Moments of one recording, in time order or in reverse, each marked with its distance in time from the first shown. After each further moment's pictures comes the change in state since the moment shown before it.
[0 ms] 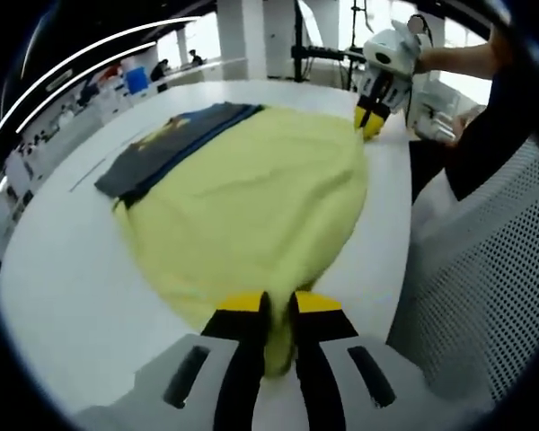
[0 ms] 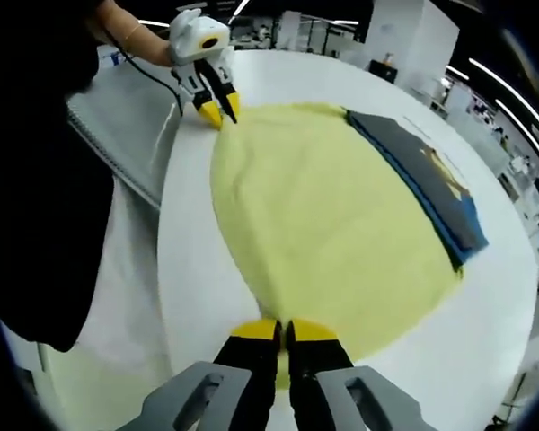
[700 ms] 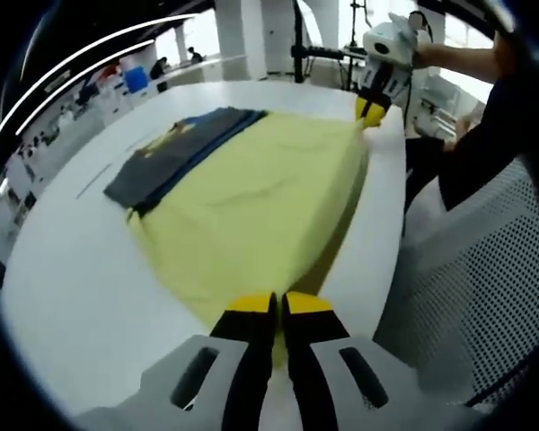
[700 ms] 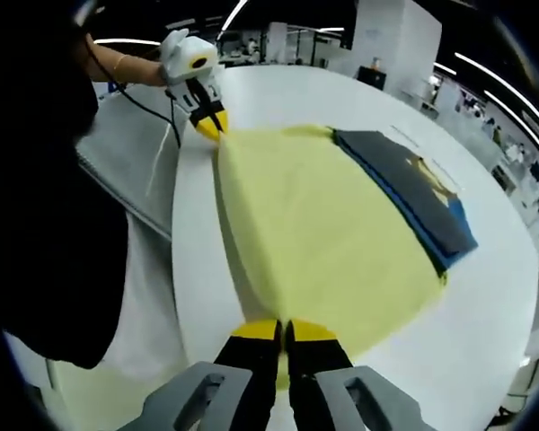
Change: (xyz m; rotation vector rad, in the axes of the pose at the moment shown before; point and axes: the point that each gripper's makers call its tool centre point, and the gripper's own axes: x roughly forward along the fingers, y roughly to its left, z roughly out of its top) left arm -0.026 -0.001 0.013 0.002 0.019 -0.007; right arm -0.032 0.001 0.021 0.064 -0.070 0.014
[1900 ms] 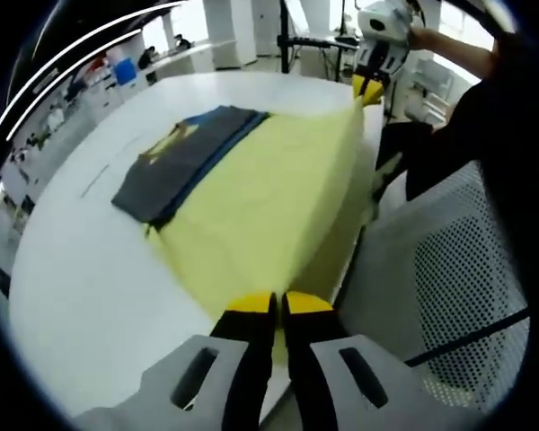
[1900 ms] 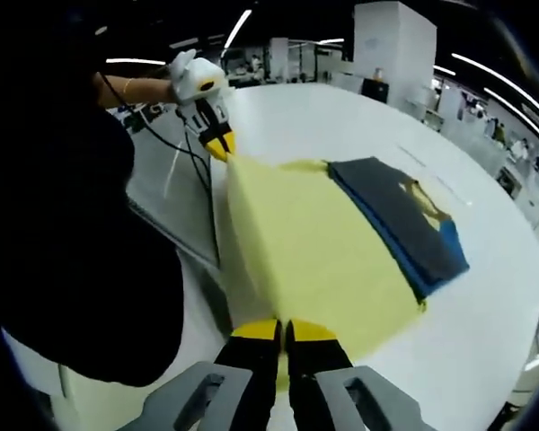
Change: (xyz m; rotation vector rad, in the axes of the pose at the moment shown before) left arm -0.050 -0.021 0.007 0.029 0.106 -0.029; right arm -0.045 0.037 0.035 0.021 -0.071 0.073
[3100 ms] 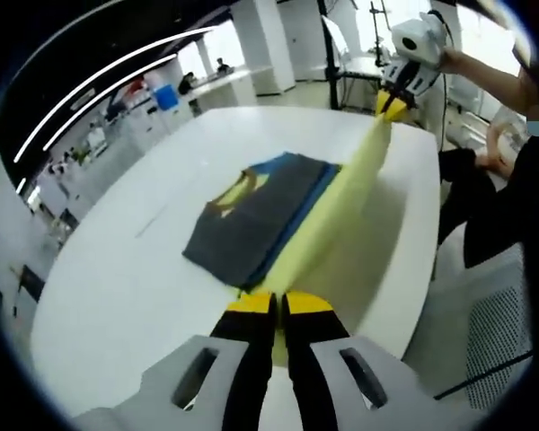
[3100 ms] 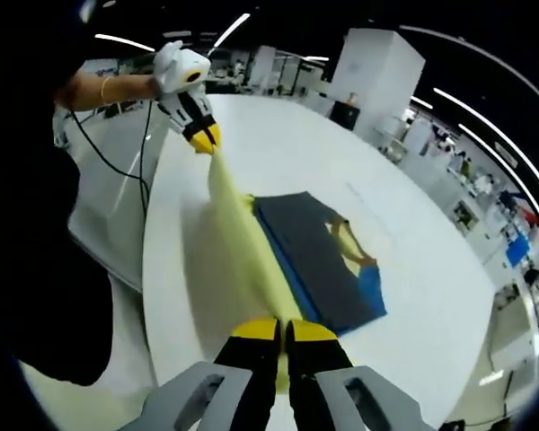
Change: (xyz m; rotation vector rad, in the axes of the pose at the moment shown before) left arm -0.020 0.095 0.078 0.001 -0.148 0.237; right arm -0.027 -0.097 0.059 -0.102 -0.057 -0.268
